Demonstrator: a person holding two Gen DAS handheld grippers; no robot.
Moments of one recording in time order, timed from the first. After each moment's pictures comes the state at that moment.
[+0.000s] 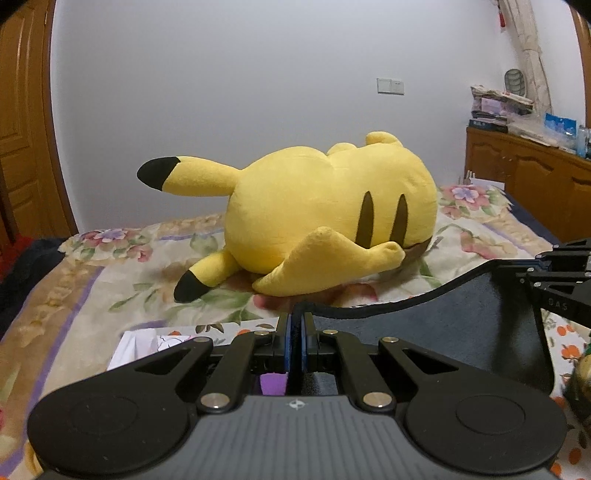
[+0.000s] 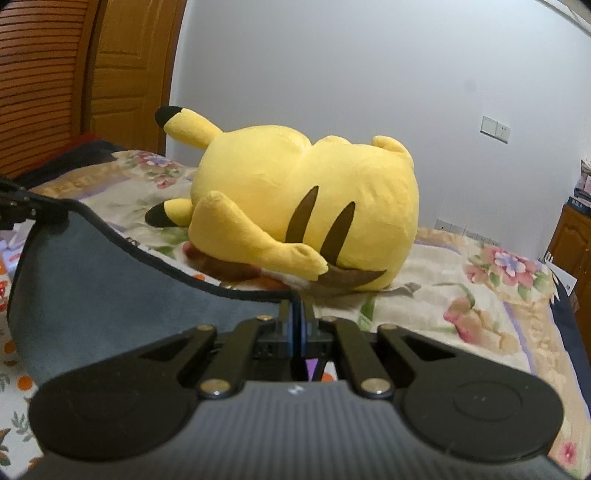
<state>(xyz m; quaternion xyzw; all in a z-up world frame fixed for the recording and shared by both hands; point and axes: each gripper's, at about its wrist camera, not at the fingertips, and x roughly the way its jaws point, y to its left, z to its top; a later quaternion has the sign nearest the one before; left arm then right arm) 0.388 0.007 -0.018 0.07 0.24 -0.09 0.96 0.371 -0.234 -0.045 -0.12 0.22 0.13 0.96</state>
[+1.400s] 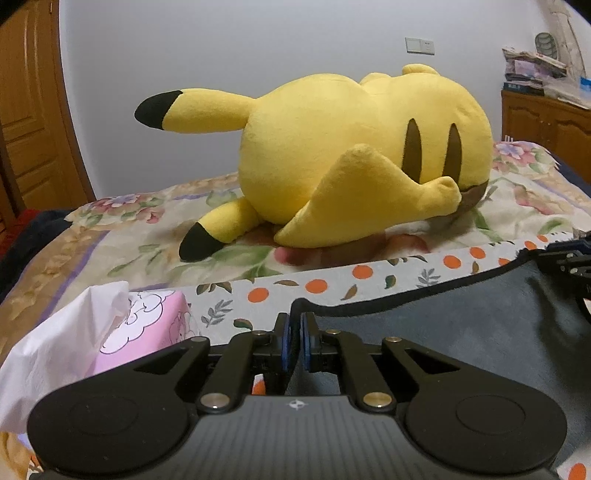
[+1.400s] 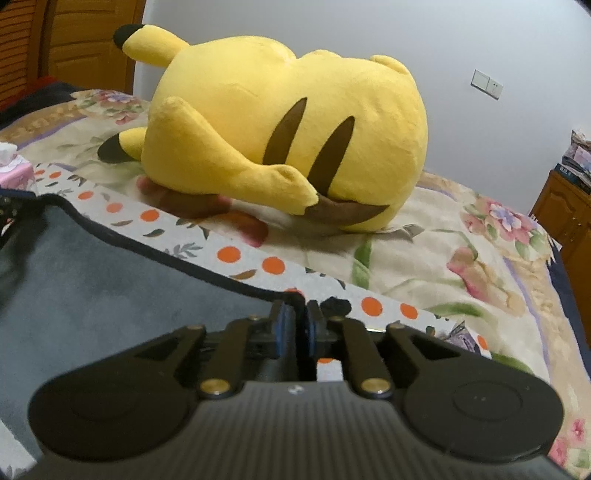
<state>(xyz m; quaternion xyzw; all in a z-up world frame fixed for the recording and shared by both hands) 0.443 0.000 -0.097 0.09 0.28 -0.03 0.95 0.418 -0.216 -0.100 -0.14 0.30 0.06 0.94</state>
